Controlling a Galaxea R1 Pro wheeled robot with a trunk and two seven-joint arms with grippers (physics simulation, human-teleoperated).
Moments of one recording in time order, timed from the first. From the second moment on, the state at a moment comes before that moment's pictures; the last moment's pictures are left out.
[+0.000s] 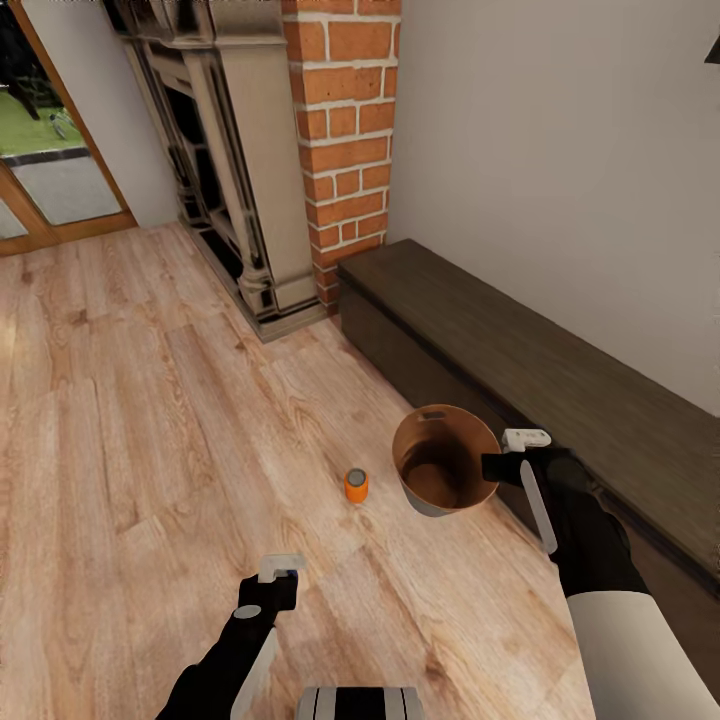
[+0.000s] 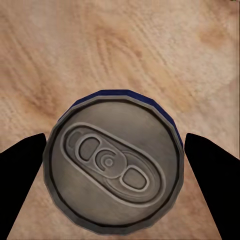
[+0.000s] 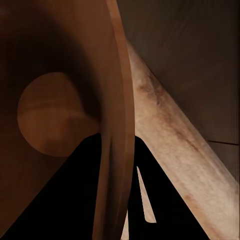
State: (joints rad) left arm -0.40 -0.13 -0.12 -0.79 0.04 0.23 0.24; right arm -0.69 -0.04 -0.06 -1.27 0.02 1.01 0.02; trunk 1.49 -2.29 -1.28
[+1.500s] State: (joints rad) left arm -0.40 -0.13 -0.12 -0.79 0.04 0.23 0.24; right arm -0.69 -0.04 -0.06 -1.27 0.02 1.01 0.02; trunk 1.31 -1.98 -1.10
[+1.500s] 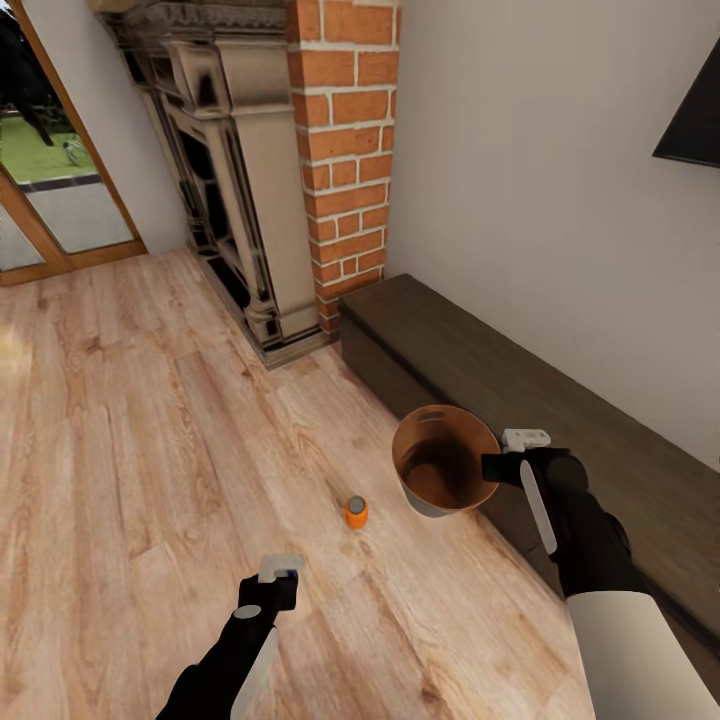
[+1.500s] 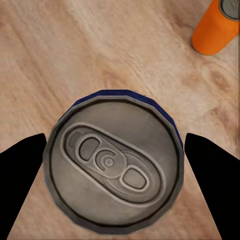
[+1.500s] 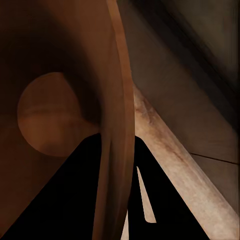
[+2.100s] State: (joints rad) left arm -0.40 -0.13 -0.12 -0.79 0.04 0.23 0.24; right arm -0.69 -0.04 -0.06 -1.27 0.02 1.01 0.02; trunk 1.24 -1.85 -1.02
